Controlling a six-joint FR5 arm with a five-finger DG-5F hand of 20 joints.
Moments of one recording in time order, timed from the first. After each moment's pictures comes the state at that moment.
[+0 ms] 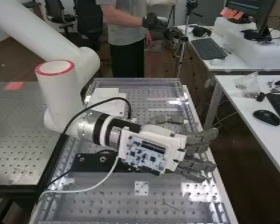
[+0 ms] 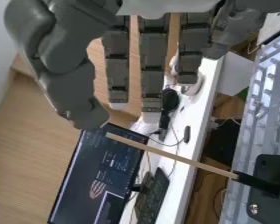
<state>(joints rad) 1.38 -2.21 -1.58 -2.53 -1.42 0.41</state>
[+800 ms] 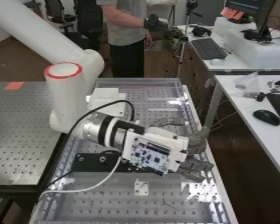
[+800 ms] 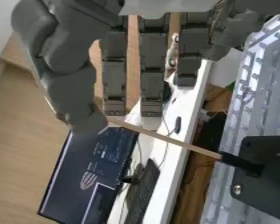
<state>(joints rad) 1.39 -2.24 -1.55 -2.56 -1.42 0.40</state>
